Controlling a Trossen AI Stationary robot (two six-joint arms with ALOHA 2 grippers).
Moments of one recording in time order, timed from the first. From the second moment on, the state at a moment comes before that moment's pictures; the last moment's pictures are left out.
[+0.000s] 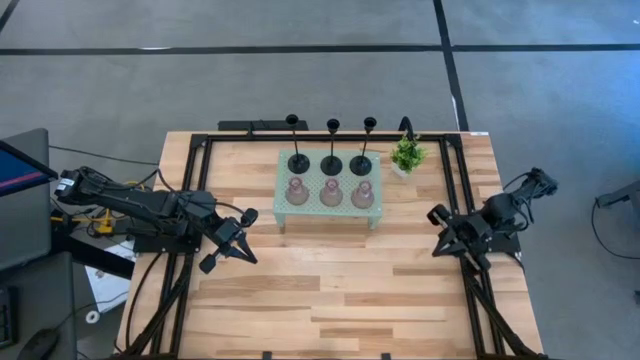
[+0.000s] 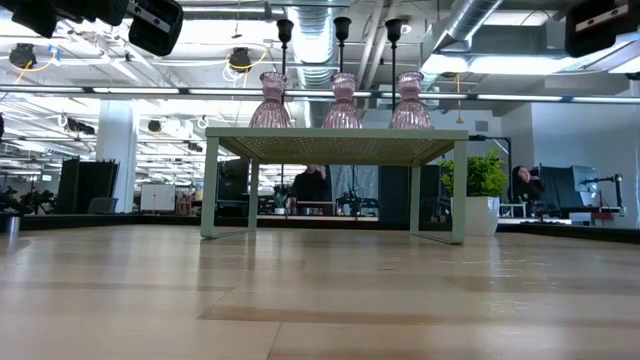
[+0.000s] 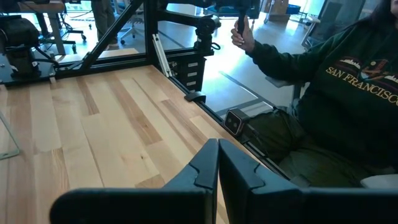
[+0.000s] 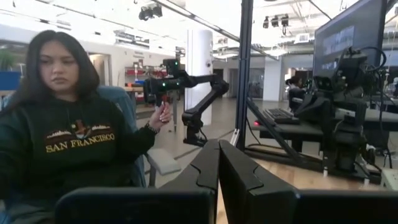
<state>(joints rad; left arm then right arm) -0.23 0.56 0.44 0.03 0.42 0.06 0.57 0.00 0.11 0.11 0.00 -0.02</state>
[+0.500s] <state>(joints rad) -0.23 0.56 0.44 0.03 0.42 0.06 0.57 0.00 0.03 0.13 0.01 0.00</state>
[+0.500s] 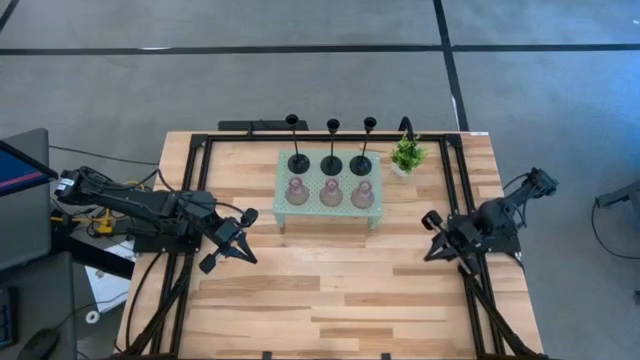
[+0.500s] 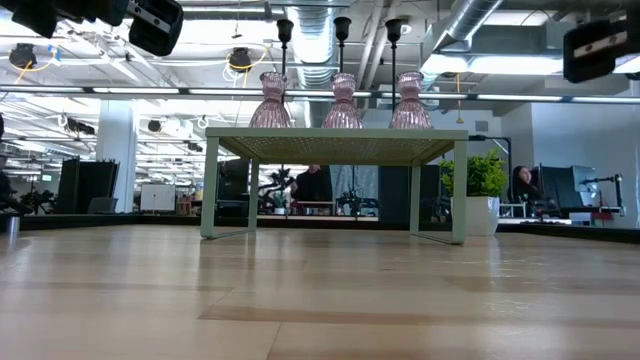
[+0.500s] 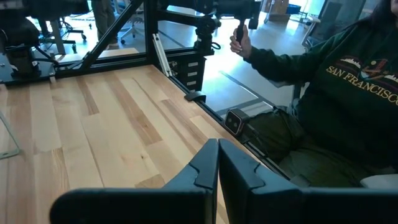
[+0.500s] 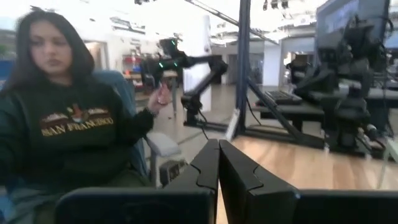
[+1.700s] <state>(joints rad) -0.23 0.56 0.44 0.03 0.42 0.06 0.24 0.00 0.01 0.03 0.08 -0.01</state>
